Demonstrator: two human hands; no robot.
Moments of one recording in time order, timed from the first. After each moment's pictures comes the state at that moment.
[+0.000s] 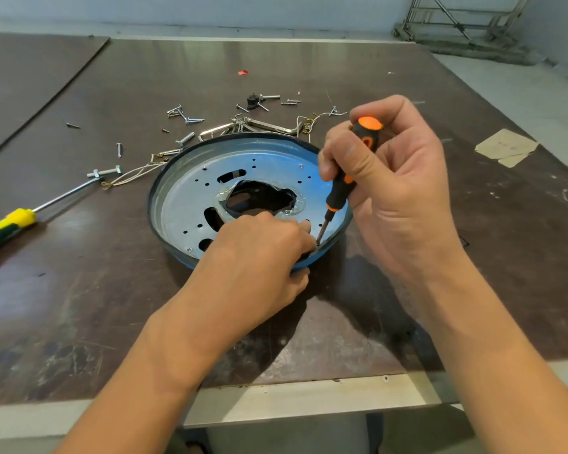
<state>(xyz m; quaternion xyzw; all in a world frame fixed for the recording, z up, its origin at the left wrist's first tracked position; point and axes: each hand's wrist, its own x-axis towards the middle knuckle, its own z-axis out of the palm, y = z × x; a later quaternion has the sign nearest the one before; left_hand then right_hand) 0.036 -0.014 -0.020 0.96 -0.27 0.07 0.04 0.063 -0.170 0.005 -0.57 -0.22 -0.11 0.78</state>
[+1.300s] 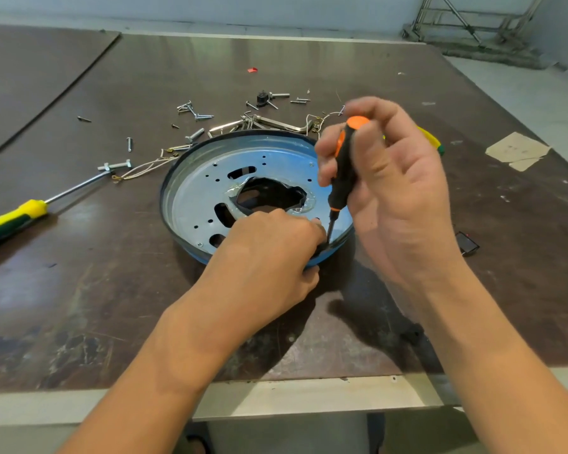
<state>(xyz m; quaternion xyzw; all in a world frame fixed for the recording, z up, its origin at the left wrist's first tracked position) 0.035 -0.017 -0.023 0.96 -0.25 0.09 0.06 0.054 -0.158 0.005 -0.55 -0.21 -0.08 0.80</state>
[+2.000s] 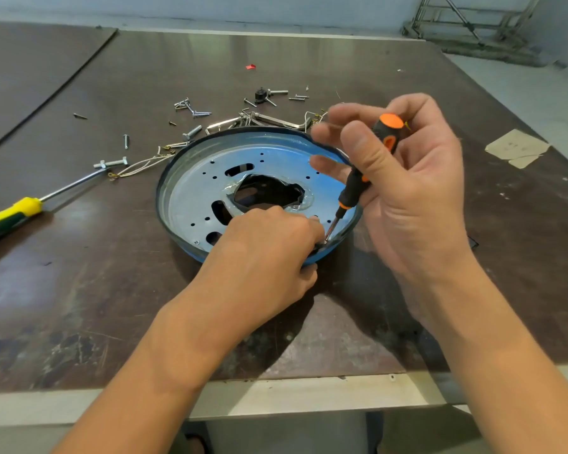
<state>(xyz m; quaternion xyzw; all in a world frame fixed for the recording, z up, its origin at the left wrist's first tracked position) 0.035 -0.017 -0.022 0.96 -0.25 0.08 0.06 0.058 -0.165 0.003 -0.57 -0.20 -0.13 0.79</state>
